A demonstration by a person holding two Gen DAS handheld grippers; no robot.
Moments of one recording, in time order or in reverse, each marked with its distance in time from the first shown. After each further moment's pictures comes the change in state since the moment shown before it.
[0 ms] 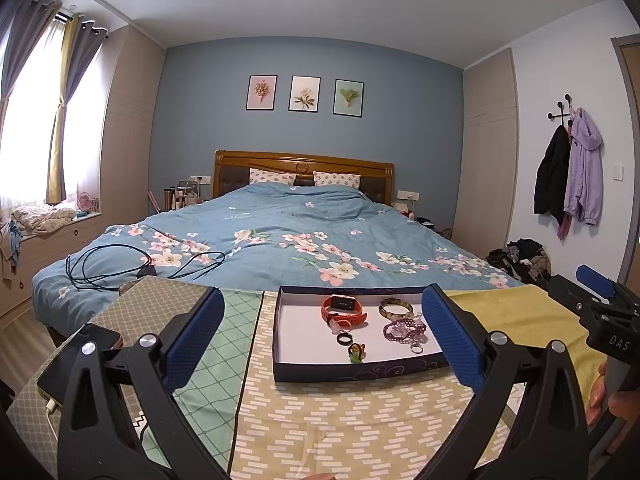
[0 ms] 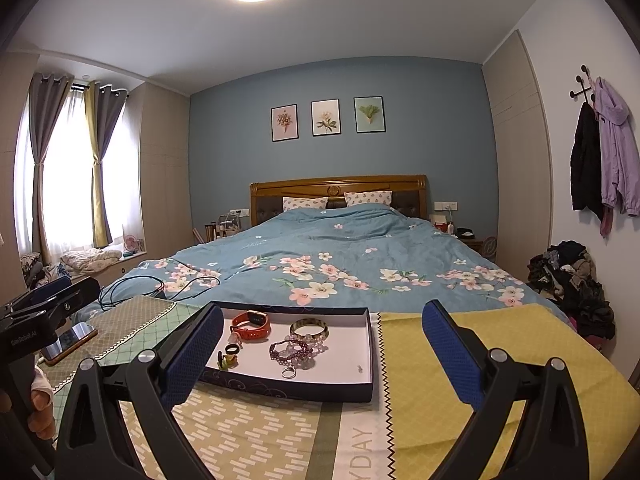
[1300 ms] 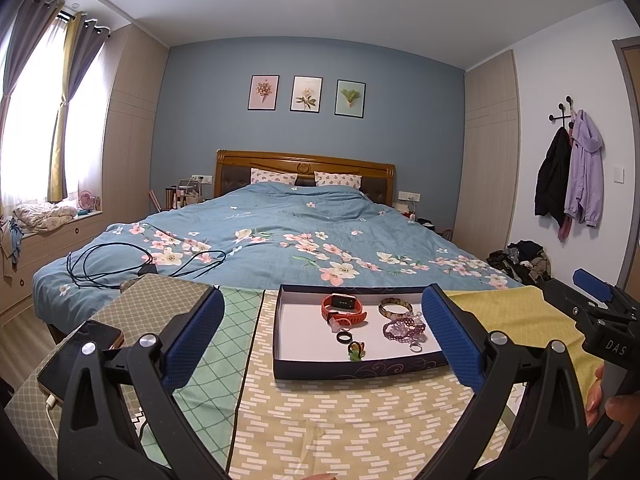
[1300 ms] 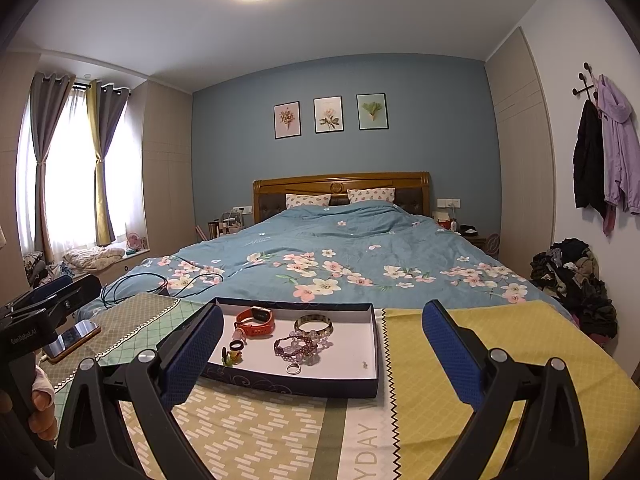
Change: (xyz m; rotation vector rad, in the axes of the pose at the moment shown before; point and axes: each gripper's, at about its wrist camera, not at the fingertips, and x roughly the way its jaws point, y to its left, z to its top) left arm -0.002 0.001 -0.001 -0.004 0.001 0.001; right arm 0.000 0.002 -0.001 0.001 0.010 0.004
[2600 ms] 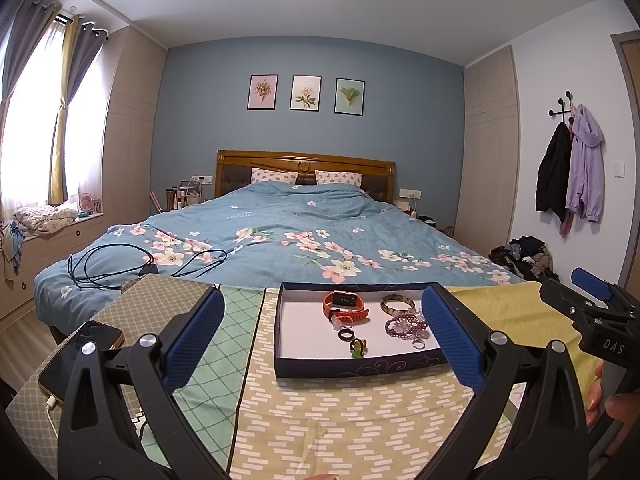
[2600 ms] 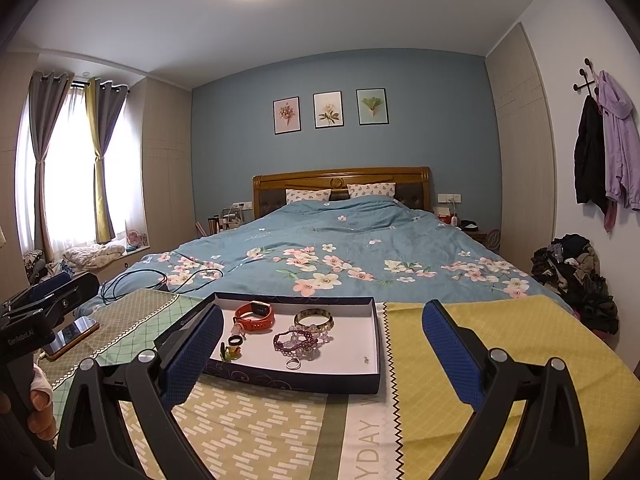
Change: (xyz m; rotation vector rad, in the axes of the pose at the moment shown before) left arm -0.001 0.001 -0.004 0.004 0.001 0.003; right arm 0.004 0.003 -0.004 0.001 0.017 0.006
